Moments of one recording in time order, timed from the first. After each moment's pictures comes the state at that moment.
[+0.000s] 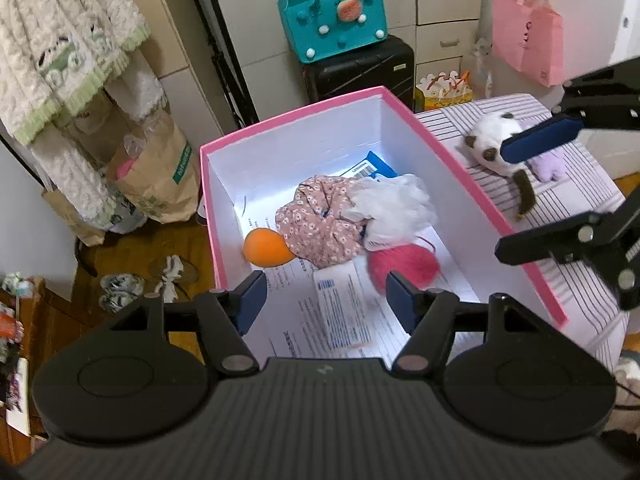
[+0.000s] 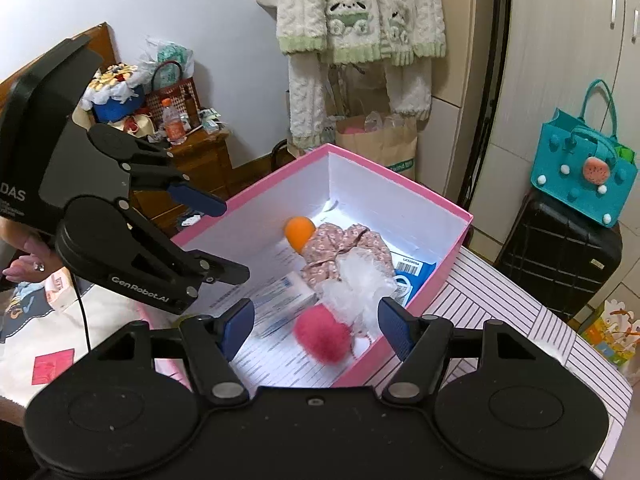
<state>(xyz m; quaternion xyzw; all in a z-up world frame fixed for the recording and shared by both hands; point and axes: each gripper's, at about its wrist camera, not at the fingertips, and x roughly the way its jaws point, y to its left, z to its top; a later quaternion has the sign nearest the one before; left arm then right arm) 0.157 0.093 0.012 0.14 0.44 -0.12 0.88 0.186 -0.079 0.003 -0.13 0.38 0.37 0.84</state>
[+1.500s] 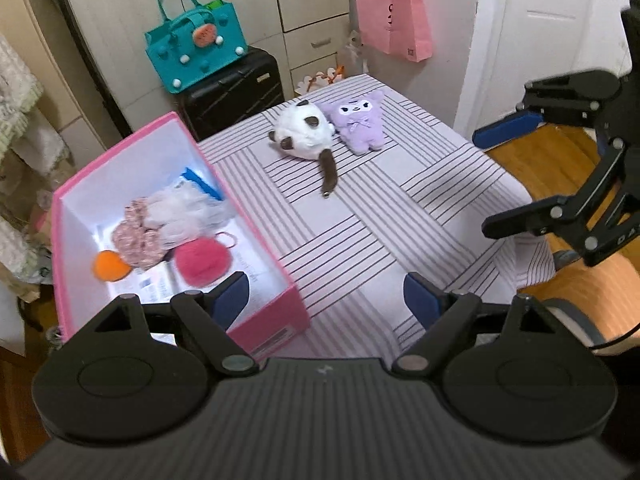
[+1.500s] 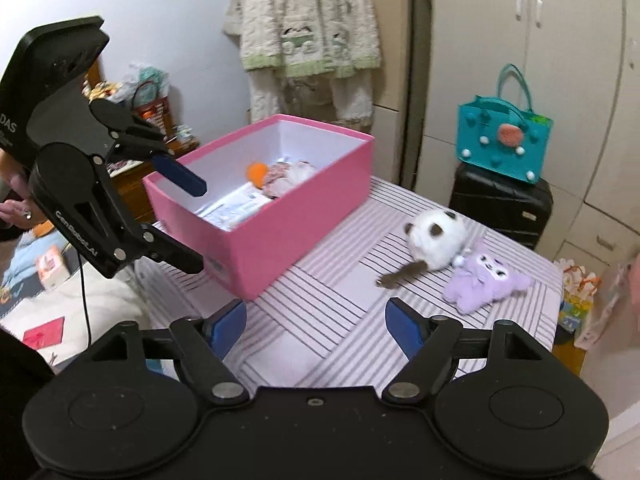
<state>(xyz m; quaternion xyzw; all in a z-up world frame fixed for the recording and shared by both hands) 0.064 -0.033 0.011 0.17 0.43 -0.26 0.85 0.040 -0.228 -0.011 -0.11 0.34 0.32 0.88</state>
